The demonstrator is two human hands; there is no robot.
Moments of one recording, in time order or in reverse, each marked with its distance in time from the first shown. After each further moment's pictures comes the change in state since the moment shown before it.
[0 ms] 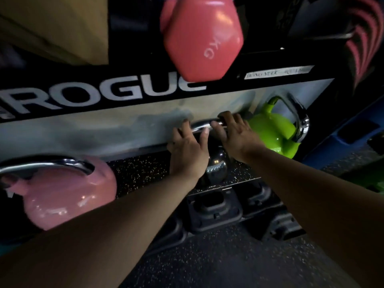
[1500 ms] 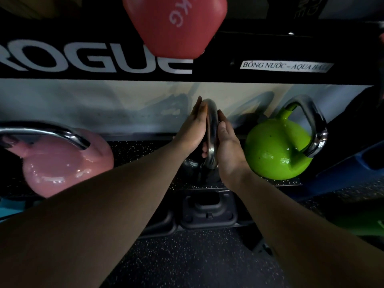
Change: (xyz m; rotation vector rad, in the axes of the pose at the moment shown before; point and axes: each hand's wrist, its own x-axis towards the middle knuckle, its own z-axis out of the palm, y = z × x) left_hand 0.049 0.017 0.010 -0.490 -0.252 -0.130; right_hand -0.014 -0.017 0.041 1.259 -0.079 0.223
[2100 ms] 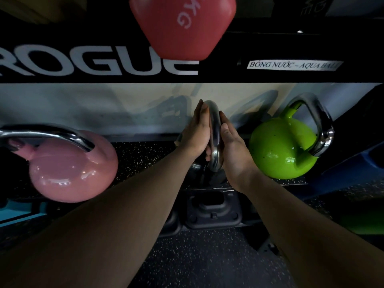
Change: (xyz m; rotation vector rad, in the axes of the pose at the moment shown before) left_hand -0.008 -0.008 0.004 0.064 0.033 -0.103; right_hand -0.007 -0.006 -0.003 0.048 -0.109 0.070
